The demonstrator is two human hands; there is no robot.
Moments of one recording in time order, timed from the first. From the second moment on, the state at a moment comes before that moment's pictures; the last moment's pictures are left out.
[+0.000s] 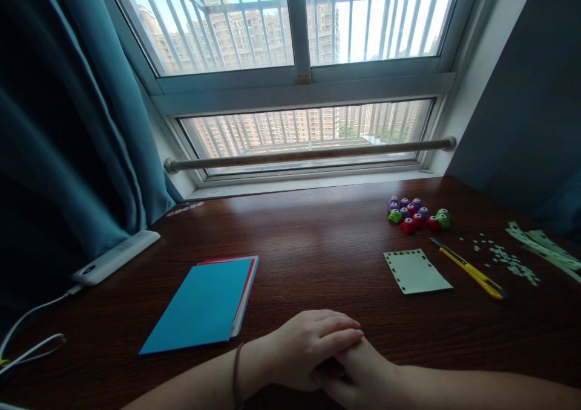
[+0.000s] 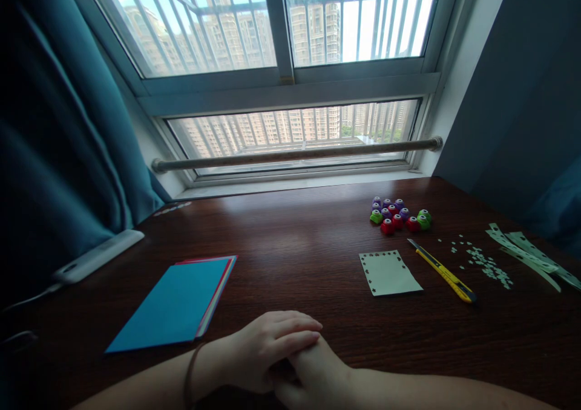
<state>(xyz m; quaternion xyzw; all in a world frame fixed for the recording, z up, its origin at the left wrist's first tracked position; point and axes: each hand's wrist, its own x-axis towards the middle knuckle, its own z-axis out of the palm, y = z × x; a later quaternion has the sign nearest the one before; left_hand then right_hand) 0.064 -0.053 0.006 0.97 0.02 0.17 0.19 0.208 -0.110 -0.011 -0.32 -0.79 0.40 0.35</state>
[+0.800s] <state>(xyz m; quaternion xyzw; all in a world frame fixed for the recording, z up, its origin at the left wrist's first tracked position) 0.063 -0.053 0.005 0.97 0.02 0.17 0.18 0.209 -0.108 -0.013 -0.31 -0.78 0.40 0.37</state>
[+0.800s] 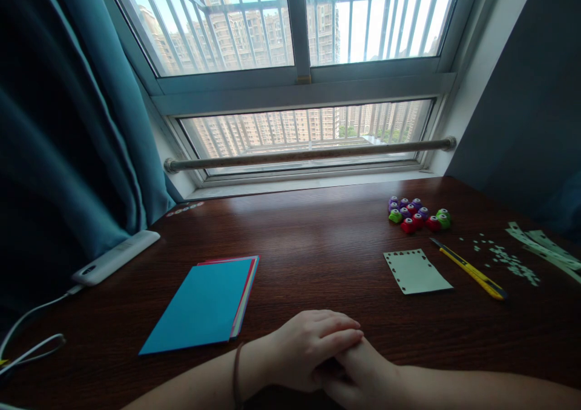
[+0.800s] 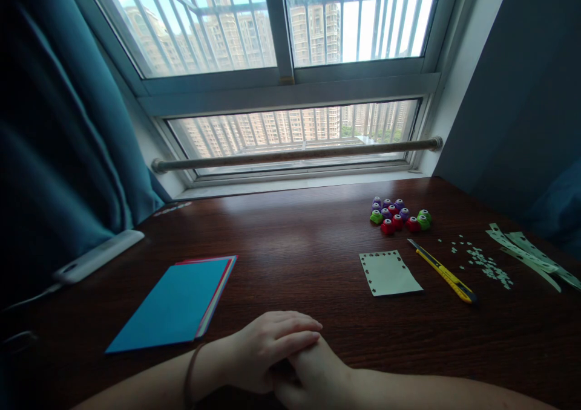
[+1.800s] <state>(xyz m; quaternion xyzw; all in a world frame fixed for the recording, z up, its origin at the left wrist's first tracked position) 0.064 -0.052 0.006 0.97 0.02 0.18 0.18 0.208 -0.110 -0.012 -0.32 -0.78 0.40 0.35</state>
